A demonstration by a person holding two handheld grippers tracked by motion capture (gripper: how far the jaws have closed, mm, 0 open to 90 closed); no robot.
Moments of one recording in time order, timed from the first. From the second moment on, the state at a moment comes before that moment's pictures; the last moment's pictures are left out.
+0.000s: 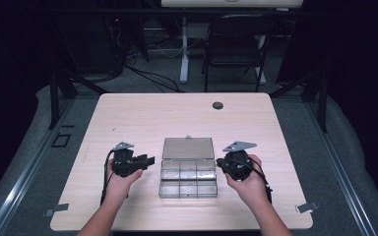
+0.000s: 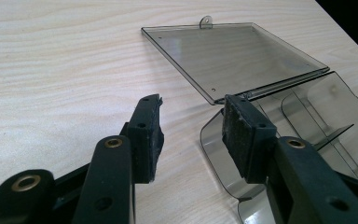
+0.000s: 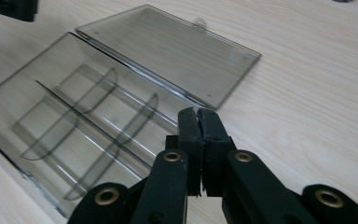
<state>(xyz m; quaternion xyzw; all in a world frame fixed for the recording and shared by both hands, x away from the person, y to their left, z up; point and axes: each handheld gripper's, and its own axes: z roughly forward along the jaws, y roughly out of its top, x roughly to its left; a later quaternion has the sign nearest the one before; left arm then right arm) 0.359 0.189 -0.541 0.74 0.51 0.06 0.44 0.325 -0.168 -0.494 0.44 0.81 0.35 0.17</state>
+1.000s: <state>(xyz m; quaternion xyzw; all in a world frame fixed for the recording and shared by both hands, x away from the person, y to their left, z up) 0.359 0.189 -0.540 0.73 0.51 0.06 0.44 0.321 -0.074 -0.501 0.36 0.85 0.36 0.11</state>
